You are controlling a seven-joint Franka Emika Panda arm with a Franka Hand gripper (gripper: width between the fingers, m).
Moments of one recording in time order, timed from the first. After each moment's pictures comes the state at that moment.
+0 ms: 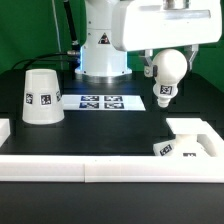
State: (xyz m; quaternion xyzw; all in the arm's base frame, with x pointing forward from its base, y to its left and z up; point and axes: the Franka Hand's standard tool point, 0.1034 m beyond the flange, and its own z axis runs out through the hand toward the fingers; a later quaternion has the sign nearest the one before) arm 0.522 0.082 0.124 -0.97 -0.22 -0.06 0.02
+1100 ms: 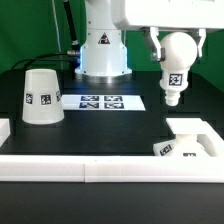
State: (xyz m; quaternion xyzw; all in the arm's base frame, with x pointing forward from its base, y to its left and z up) arm 0.584 0.083 0.158 -0.96 -0.24 -0.16 0.01
